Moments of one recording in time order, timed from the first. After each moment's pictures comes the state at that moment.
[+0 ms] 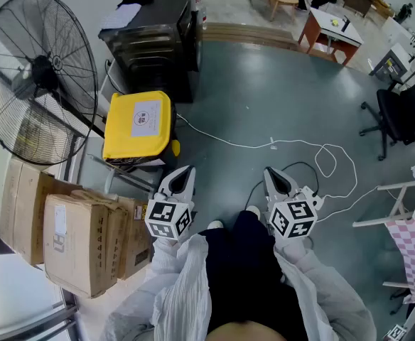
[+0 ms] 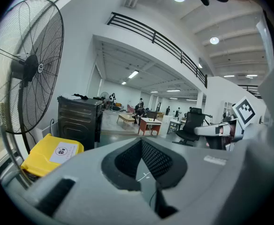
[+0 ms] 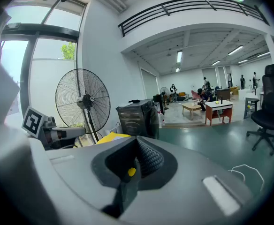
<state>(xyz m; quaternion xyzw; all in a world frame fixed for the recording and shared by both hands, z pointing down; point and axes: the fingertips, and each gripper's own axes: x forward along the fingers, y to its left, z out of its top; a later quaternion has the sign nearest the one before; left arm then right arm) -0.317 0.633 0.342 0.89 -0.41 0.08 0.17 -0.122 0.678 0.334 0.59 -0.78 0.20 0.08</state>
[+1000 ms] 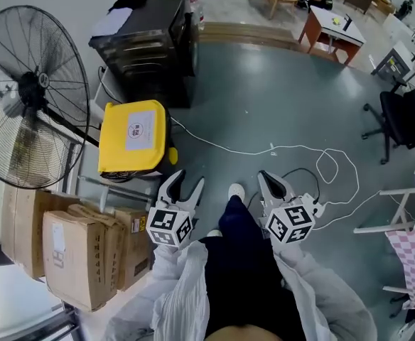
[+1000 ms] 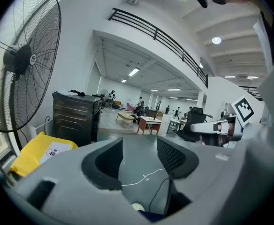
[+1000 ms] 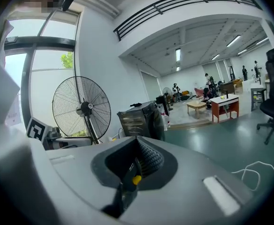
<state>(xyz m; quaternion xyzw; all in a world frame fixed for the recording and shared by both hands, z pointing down) -0.276 0.579 0.363 0.89 -0.40 0.09 0.18 -0.102 0.613 0.344 0.57 -0.79 0.22 0.03</state>
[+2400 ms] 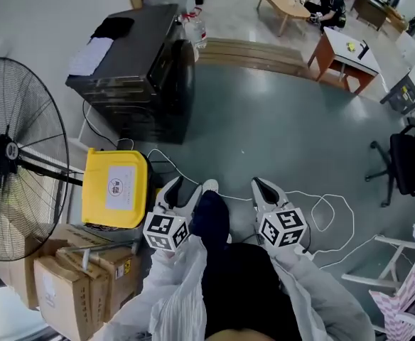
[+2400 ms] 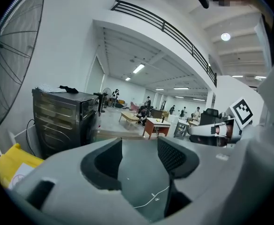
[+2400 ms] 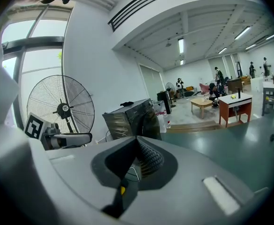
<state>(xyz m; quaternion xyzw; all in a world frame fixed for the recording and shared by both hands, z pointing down) -0.147 0.294 0.384 0.88 -0.43 0.09 0.19 0.022 0.316 0.375 0.54 -0.81 0.23 0.06</state>
